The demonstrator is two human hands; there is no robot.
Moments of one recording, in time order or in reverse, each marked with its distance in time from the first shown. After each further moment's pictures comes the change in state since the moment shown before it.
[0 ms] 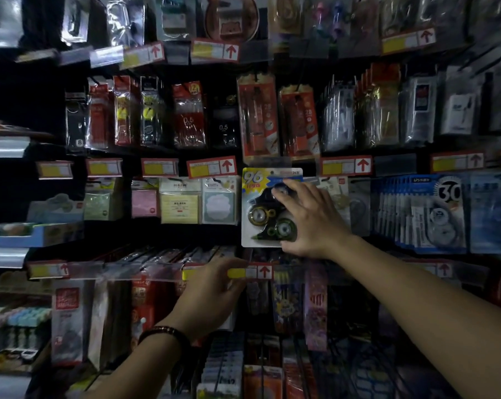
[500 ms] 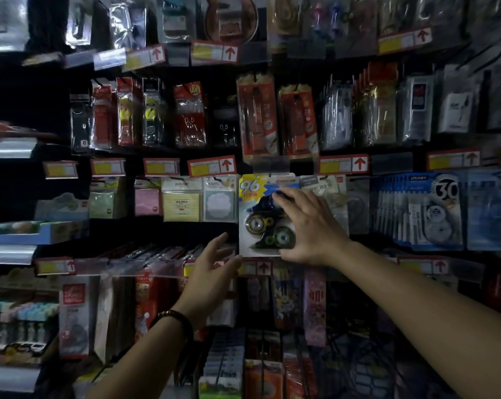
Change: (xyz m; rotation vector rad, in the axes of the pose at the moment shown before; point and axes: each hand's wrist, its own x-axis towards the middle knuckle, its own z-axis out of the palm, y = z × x) left_hand 0.004 0.010 0.004 -0.709 0.072 -0.323; right_hand -0.017 -0.007 -0.001 0.114 -0.024 -0.018
